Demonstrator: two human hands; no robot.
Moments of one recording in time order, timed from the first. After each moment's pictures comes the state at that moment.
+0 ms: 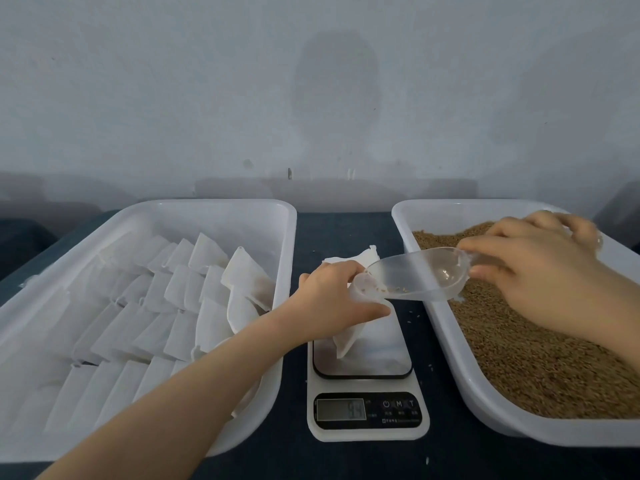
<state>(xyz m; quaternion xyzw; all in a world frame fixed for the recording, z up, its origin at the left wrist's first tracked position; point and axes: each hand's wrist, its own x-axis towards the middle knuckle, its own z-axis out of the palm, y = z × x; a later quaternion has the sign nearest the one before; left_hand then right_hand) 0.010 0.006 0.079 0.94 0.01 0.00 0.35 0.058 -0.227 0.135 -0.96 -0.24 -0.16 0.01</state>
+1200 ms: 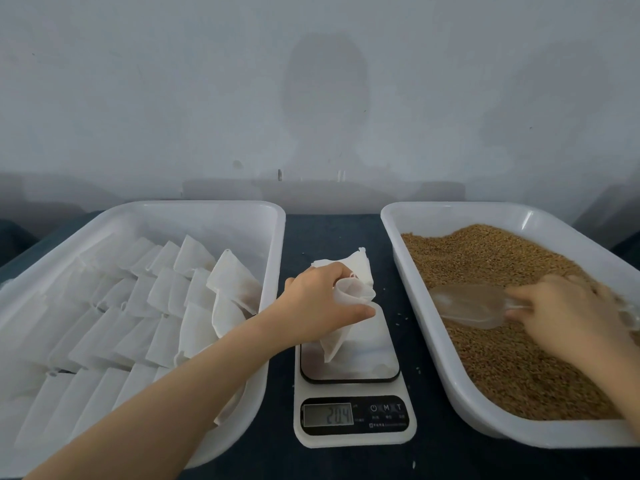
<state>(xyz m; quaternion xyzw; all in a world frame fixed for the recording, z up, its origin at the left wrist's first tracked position) 0.010 0.007 0.080 0.94 0.02 -0.02 0.35 0.079 -0.279 0.076 -1.00 -0.03 -0.07 -0.07</state>
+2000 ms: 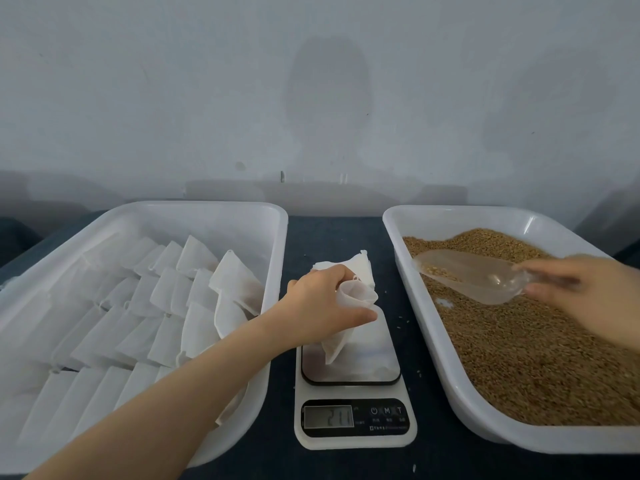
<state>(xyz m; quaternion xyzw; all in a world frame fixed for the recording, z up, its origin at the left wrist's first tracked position) 0.011 0.007 0.080 0.93 0.02 -0.03 0.36 0.063 -0.287 0.124 -0.97 -0.11 -0.04 0.22</state>
